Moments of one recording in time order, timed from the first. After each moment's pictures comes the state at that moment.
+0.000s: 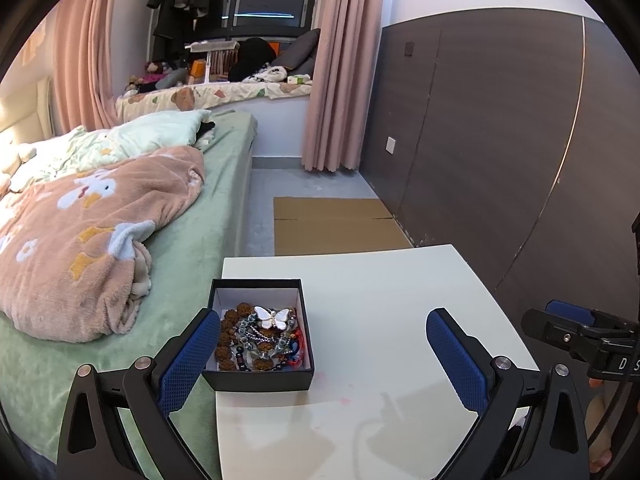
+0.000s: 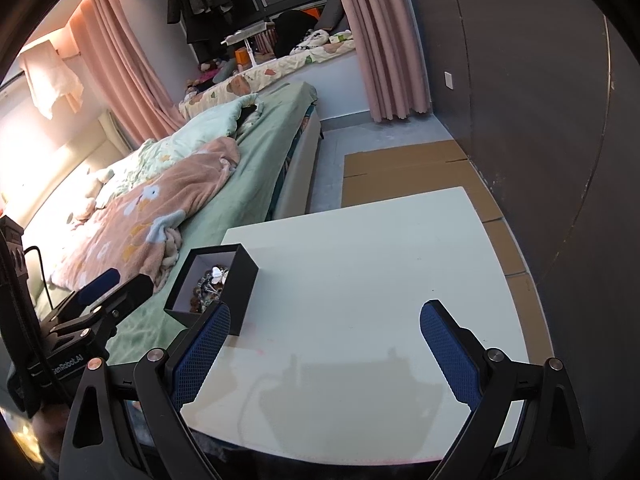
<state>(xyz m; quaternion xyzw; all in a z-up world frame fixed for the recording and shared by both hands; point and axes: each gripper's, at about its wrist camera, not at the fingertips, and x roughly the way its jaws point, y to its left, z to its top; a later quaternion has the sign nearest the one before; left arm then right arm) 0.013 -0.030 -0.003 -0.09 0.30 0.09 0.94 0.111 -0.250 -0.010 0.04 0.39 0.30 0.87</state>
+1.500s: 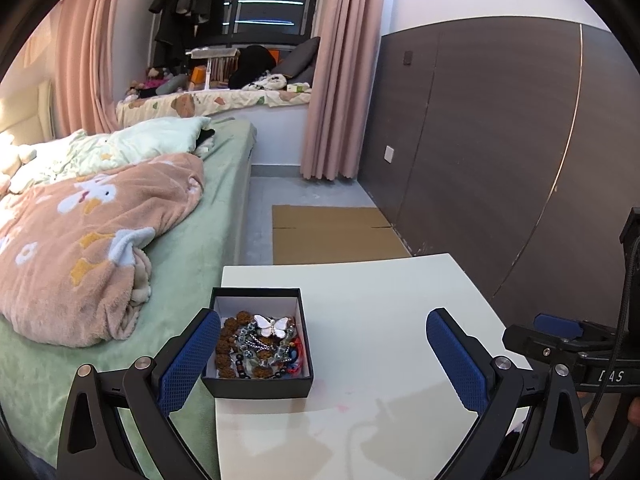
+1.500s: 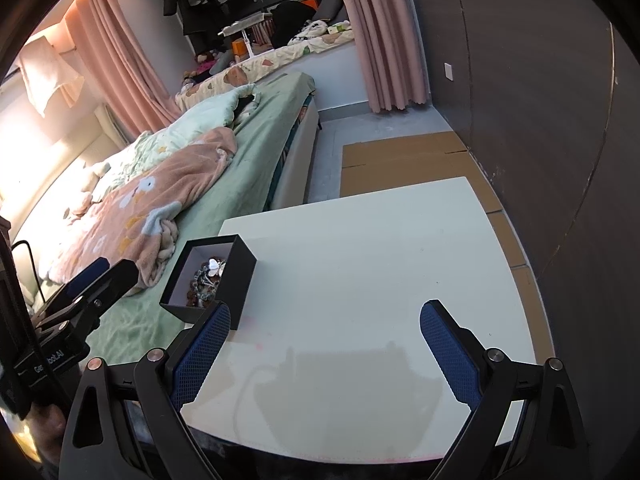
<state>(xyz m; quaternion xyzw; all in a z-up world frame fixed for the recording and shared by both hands) 0.011 -0.031 0.000 -0.09 0.29 0.09 0.95 0.111 -0.243 -0.020 0.03 0.40 0.29 0.87</state>
